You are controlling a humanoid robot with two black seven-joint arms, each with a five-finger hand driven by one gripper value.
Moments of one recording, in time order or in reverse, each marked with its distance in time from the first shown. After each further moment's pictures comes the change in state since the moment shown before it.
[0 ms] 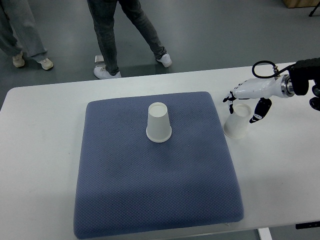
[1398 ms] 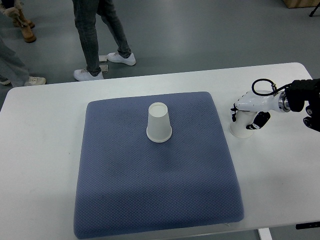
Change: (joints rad) left arm 0.000 0.000 0.000 0.000 0.000 0.000 0.000; right arm -0.120 0.094 -0.042 -0.171 -0.043 -0.164 0.009
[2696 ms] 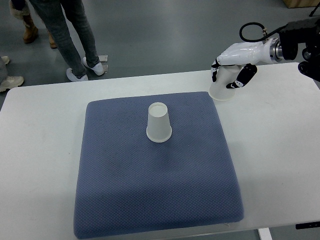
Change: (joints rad) left arm 0.000 0.000 0.000 0.000 0.000 0.000 0.000; right arm 0.282 -0.007 0.142 0.091 0.029 0.245 0.078
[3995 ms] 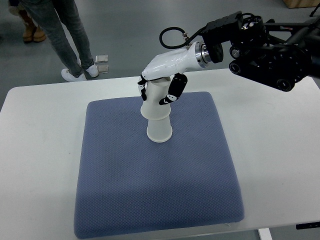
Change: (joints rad) left arm 0.000 0.000 0.000 0.000 0.000 0.000 0.000; right arm 0.088 0.285 0.052 0.049 0.049 0.094 -0.010
